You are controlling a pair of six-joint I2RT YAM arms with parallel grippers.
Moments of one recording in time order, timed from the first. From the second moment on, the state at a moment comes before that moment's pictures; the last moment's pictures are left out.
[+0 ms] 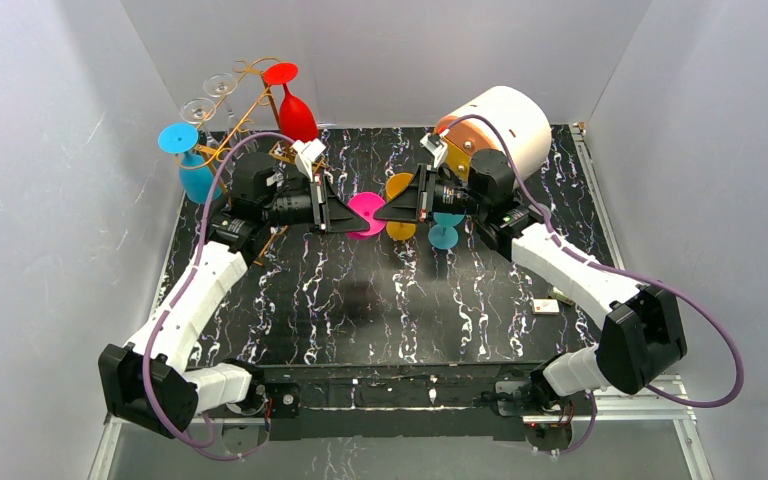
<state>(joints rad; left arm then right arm) -0.34 1.20 1.10 -0.28 0.95 -0.72 0.60 1.40 1.09 0.25 -0.84 1.01</state>
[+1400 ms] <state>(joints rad) -0.34 1.17 1.07 -0.24 1.03 -0.69 0.60 1.40 1.09 0.36 -0.89 1.00</state>
